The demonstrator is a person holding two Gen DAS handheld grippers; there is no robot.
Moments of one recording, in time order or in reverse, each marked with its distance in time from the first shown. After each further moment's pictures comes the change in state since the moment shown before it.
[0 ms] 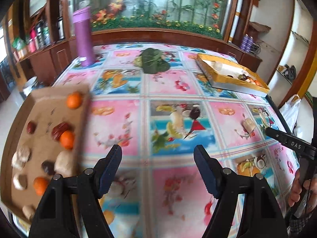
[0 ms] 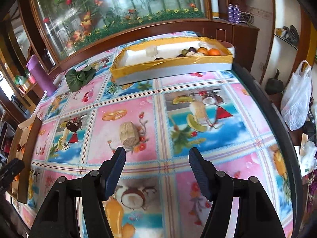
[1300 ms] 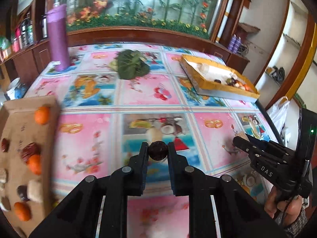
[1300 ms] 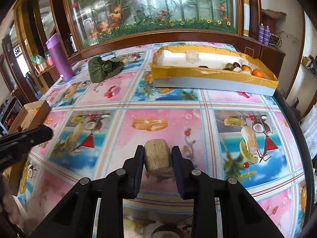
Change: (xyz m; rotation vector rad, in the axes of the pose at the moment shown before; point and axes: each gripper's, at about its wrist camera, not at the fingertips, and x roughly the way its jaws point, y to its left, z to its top) left arm 0.025 0.001 0.027 -0.023 -0.008 -0.111; right arm 0.034 0.061 0.004 -0.186 -0.061 0.080
